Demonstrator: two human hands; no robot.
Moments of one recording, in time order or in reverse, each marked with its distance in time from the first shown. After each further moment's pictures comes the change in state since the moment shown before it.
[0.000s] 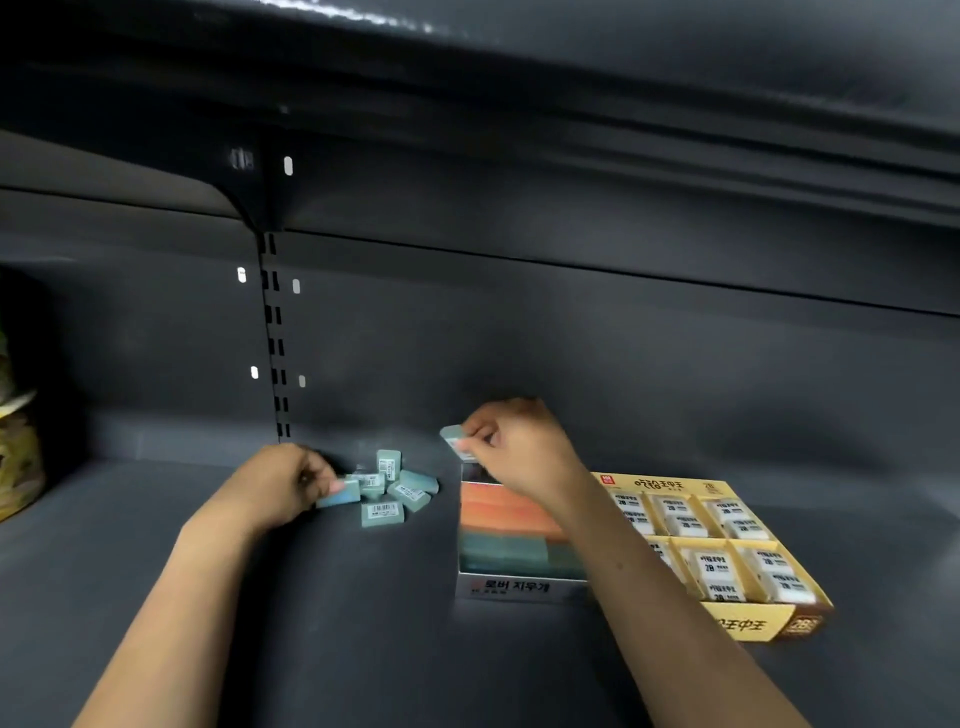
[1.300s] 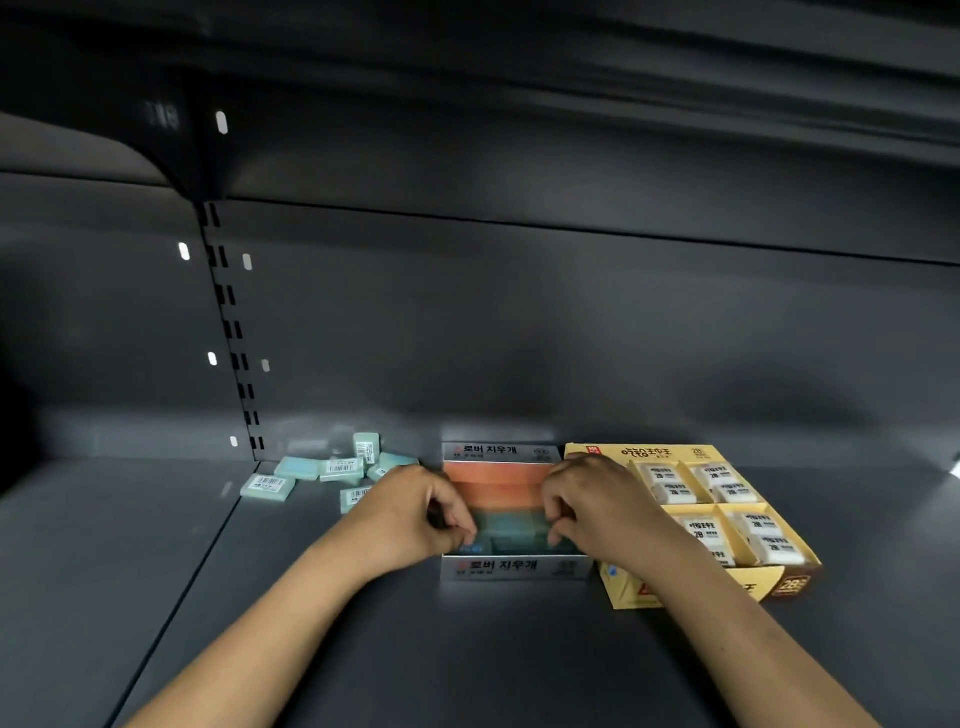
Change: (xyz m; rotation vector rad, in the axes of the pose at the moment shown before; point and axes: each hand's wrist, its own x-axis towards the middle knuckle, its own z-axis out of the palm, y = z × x) left_hand -0.035 0.120 0.056 -0.238 -0.190 0.347; right_hand -0.074 0.069 -0.016 -0.396 -0.290 -0.087
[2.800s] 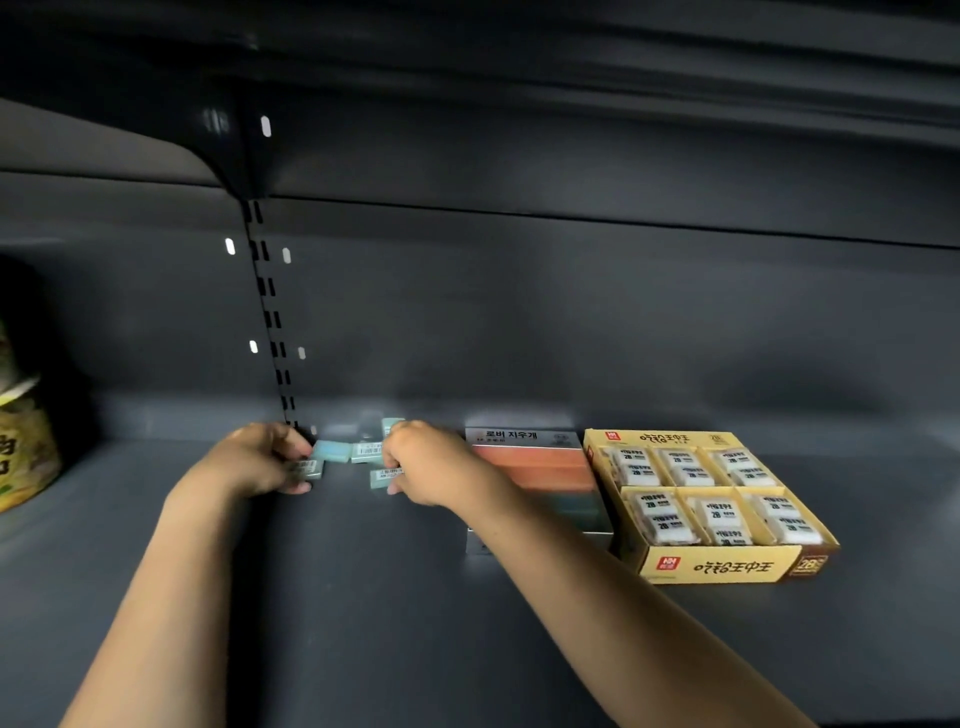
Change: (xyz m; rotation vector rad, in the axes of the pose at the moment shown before) left_hand -0.034 -0.121 -0.099 0.005 0.189 -0.643; right_hand 0.111 -0.124 0.026 0.117 -0.030 -0.152
